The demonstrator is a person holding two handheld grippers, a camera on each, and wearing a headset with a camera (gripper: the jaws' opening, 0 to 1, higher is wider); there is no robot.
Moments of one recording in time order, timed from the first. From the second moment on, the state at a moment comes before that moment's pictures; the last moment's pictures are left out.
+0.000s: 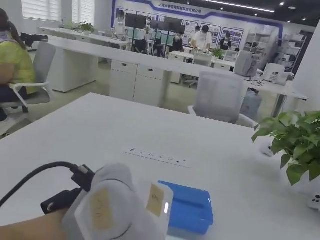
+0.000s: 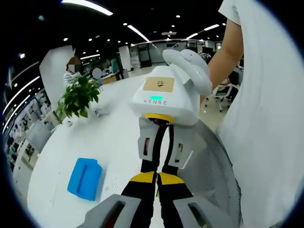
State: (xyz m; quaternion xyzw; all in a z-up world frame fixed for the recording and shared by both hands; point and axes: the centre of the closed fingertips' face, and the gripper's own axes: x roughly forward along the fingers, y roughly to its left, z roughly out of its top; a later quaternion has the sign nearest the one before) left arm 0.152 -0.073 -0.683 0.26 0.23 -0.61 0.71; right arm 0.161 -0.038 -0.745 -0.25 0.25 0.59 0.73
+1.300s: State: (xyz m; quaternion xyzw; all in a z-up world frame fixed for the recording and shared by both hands) left arm 0.212 0.046 -0.729 -0.02 0.13 -0.20 0.97; right arm 0.307 -0.016 -0.758 -0.11 0.28 0.50 0.81
